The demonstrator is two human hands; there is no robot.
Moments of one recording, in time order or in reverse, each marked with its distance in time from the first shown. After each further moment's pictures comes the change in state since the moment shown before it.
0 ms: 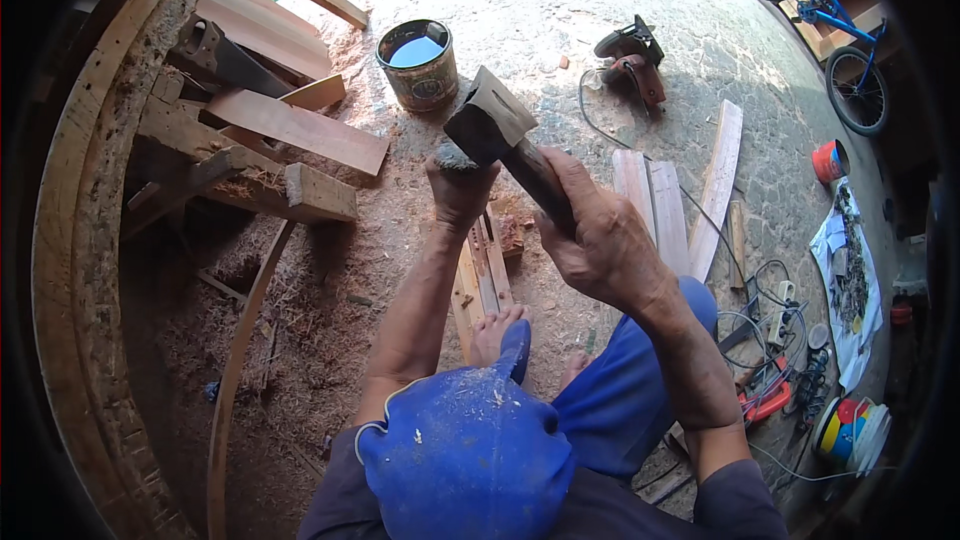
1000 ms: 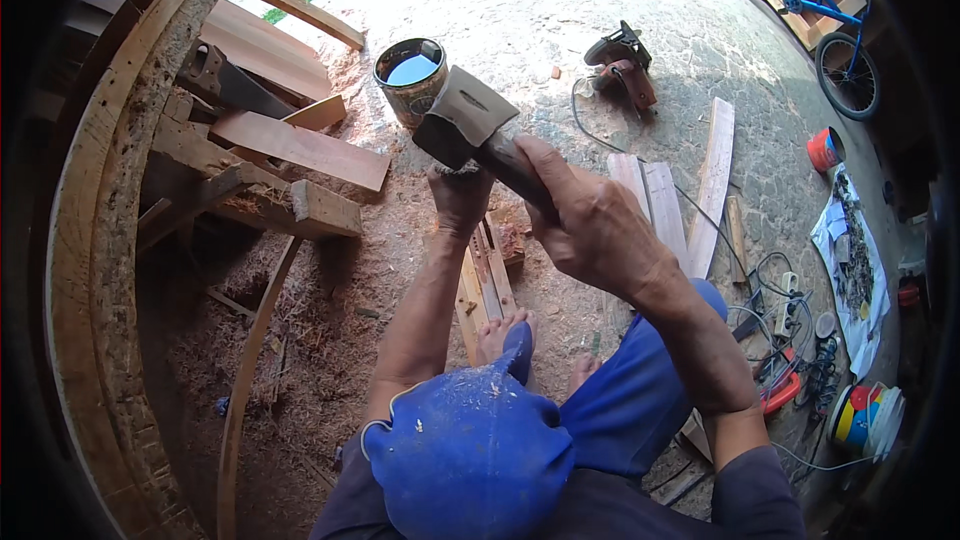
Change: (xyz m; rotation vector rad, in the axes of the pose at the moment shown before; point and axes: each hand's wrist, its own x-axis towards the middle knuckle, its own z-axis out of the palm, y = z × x) left_hand 0.002 0.012 0.020 0.121 0.080 0.125; right_hand 0.008 -0.008 -0.011 -0.158 0.000 -0.049
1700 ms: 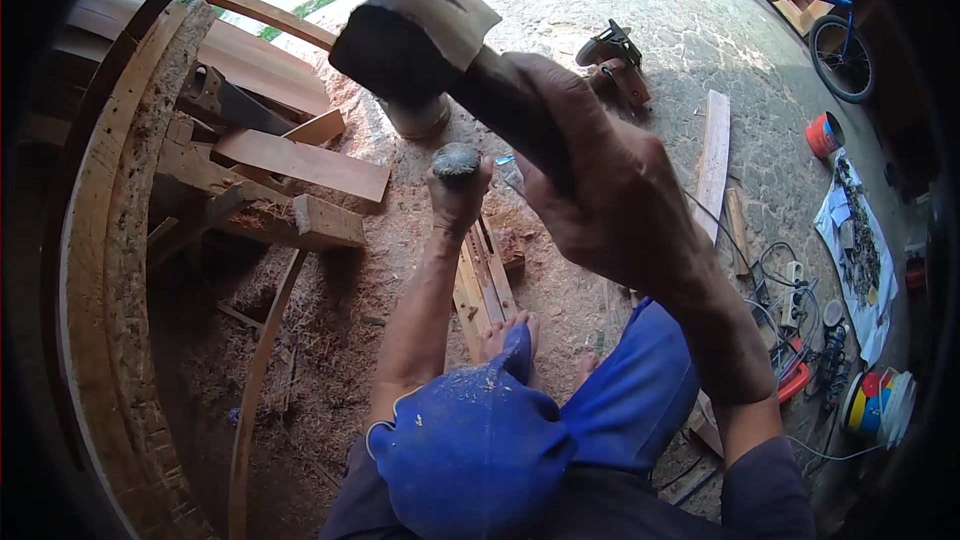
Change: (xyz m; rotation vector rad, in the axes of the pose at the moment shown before) left_hand 0.000 -0.021 -0.016 -0.156 -0.192 -0.259; right_hand 0.017 -0.036 -0.052 0.089 0.390 -0.308
